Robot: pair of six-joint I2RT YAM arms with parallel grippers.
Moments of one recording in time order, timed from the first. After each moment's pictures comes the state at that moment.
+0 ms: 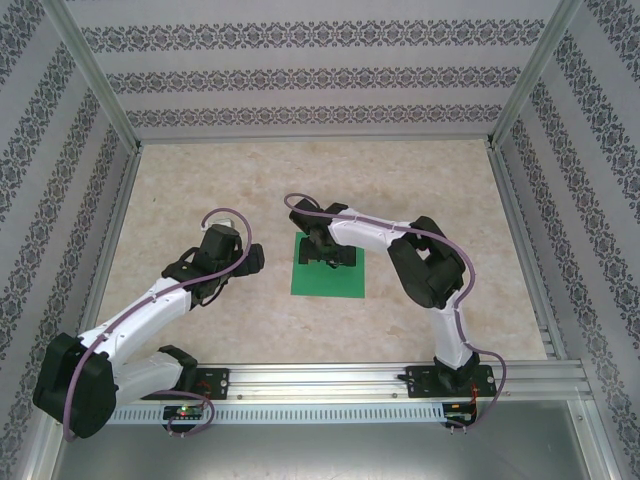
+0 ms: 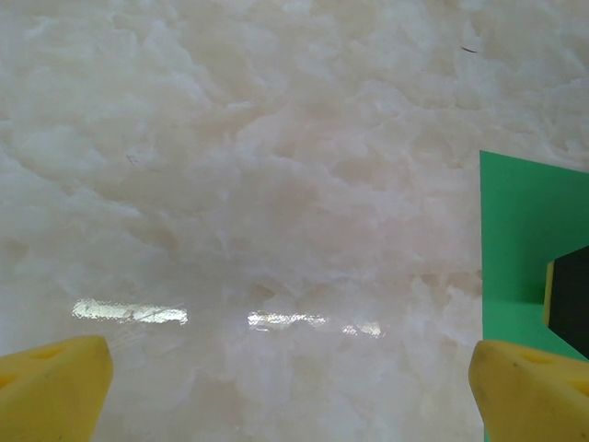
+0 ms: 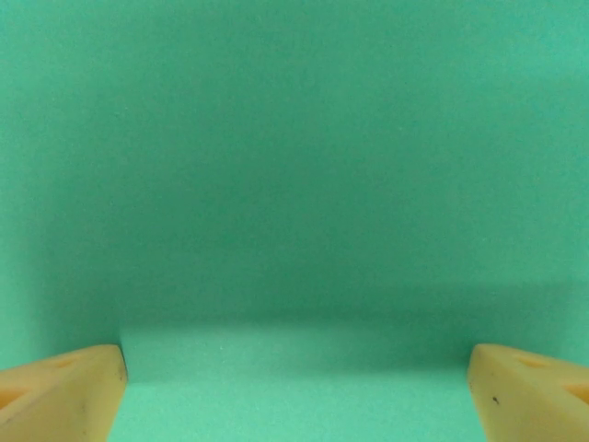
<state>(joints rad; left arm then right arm) -0.46 1.10 0.63 -0.39 -0.19 -0.56 0.77 2.09 1.50 -0.84 0.14 0.79</state>
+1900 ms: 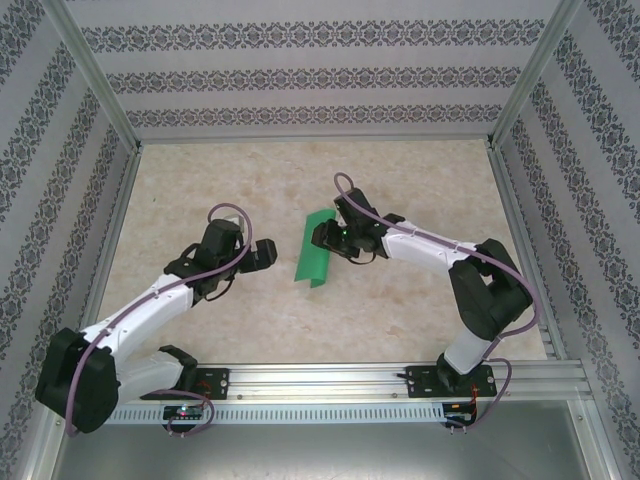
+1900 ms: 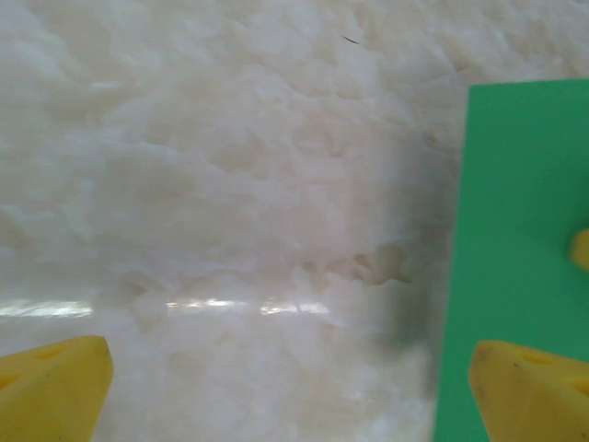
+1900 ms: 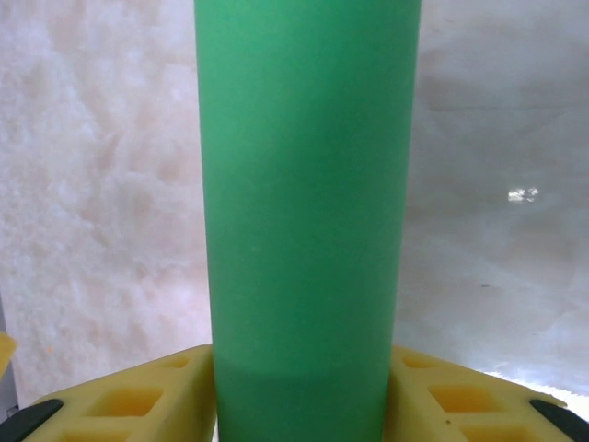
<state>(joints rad) -0.46 1.15 0.66 -0.30 0.04 -0.64 0.62 1.69 1.04 -0.27 -0.26 0.86</state>
